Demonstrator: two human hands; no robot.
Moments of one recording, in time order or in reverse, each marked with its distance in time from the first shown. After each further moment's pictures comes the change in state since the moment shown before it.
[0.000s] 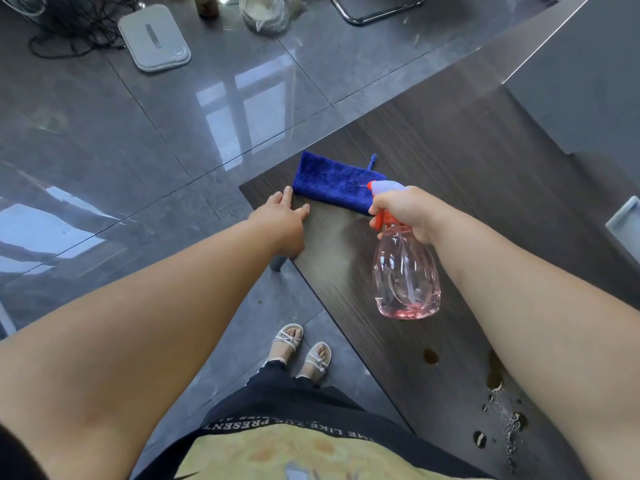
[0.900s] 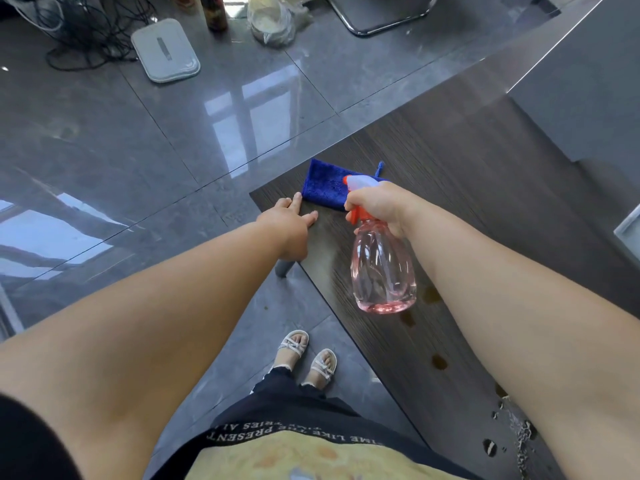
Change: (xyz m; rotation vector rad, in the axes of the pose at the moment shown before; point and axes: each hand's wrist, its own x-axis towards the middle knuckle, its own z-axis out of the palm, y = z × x) left_hand -0.010 -0.003 -0.009 0.070 -0.012 0.028; right_hand 0.000 -0.027 0.034 -0.015 -0.074 -0.056
